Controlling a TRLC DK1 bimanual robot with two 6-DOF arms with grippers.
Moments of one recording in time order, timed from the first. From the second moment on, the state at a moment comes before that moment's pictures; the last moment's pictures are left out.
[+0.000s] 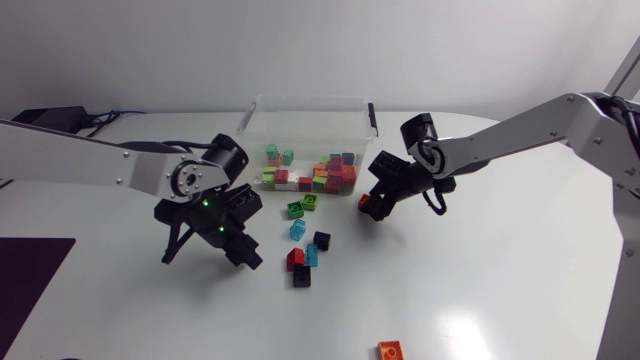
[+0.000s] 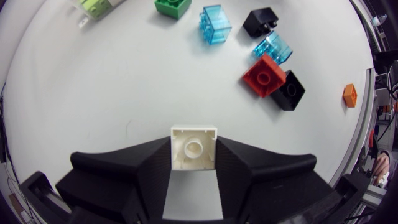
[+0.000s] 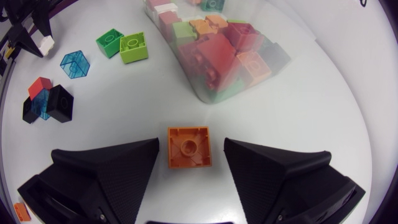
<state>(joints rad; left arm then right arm) -0.43 1.79 1.03 -0.59 0.10 0.32 0.23 2.15 1.28 -0.17 -0.36 -0.68</state>
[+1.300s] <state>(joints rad) -0.29 1.92 1.61 -0.39 0.26 0.13 0.32 1.90 1.67 -0.41 -0.34 -0.44</state>
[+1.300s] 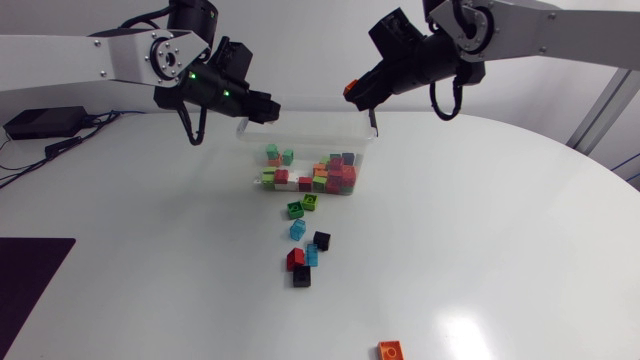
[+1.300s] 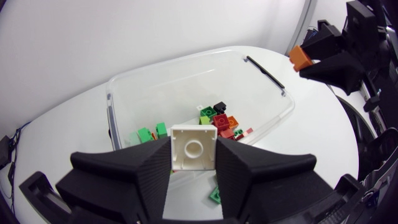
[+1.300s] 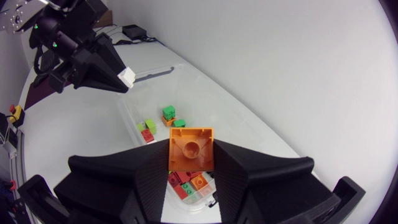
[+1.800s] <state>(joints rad) -0.28 1.85 1.57 -0.30 0.27 0.12 0.35 1.94 1.64 -0.40 -0.27 -0.44</state>
